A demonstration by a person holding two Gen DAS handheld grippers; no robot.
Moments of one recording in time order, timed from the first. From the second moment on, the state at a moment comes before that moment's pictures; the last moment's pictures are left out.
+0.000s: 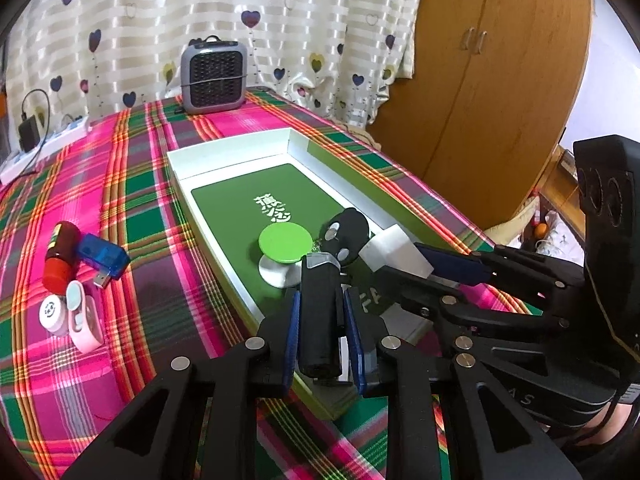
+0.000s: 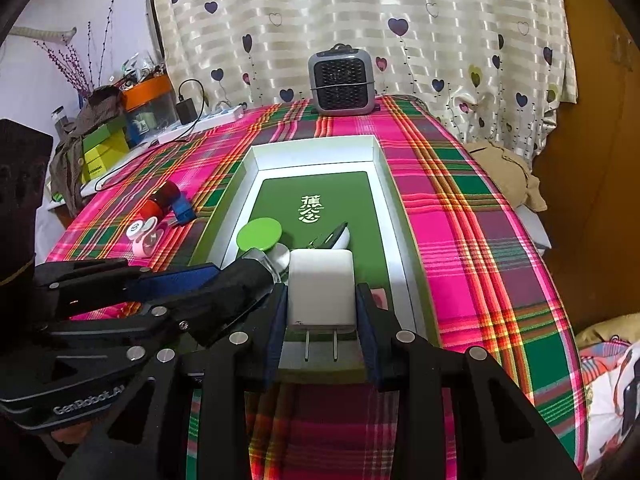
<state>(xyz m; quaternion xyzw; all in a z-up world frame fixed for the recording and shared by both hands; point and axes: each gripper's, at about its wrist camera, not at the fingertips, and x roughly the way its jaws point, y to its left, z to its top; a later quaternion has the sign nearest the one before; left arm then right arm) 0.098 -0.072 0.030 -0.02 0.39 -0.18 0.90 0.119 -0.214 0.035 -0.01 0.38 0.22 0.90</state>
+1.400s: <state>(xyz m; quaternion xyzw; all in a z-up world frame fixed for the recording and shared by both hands) 0.092 -0.061 0.042 -0.03 0.36 -0.18 0.92 0.114 -0.210 0.051 -0.03 0.35 0.21 0.91</state>
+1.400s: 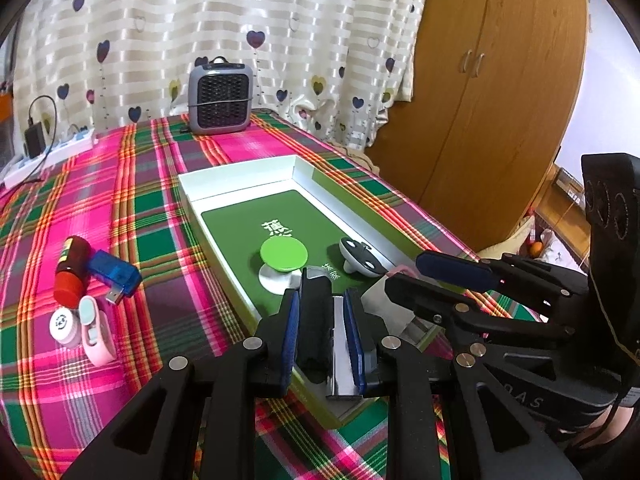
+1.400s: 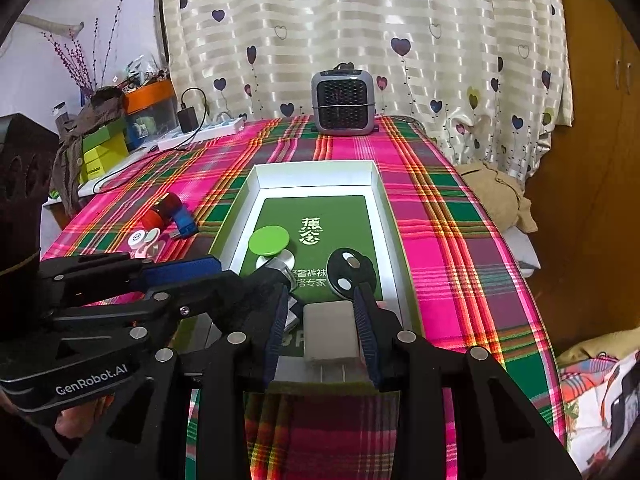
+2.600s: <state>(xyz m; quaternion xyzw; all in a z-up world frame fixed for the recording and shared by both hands) 0.060 -0.021 0.046 -0.05 0.34 -0.15 0.93 0.090 -0.179 0.062 -0.04 0.33 0.25 0.91</state>
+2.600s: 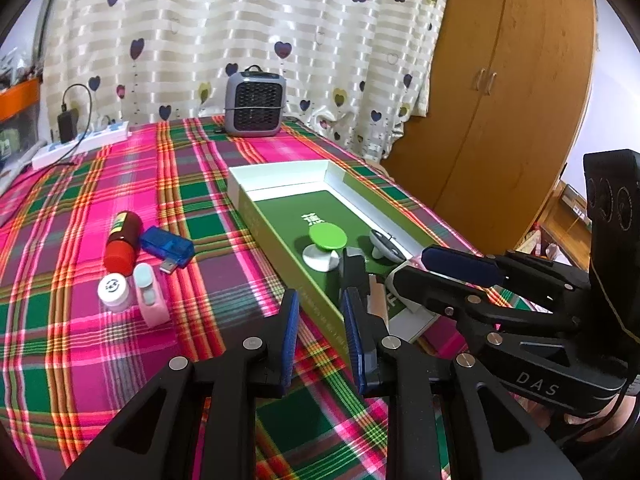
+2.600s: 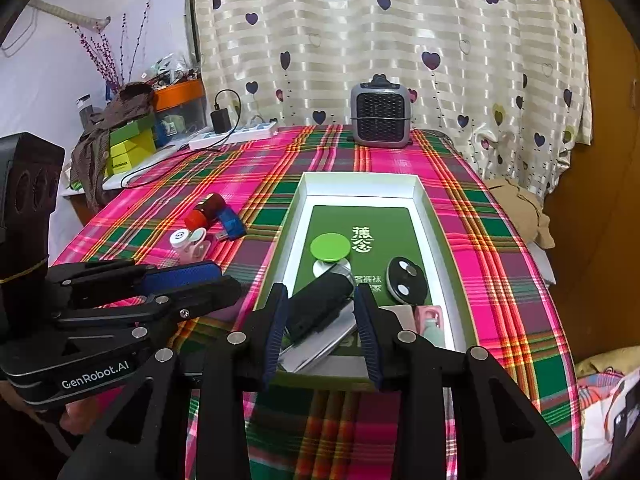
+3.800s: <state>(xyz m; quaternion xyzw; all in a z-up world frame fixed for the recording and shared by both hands) 0.057 0.053 0.037 -0.09 0.34 -0.07 0.93 0.084 -0.133 0.062 -0.05 0.31 0.31 0.90</state>
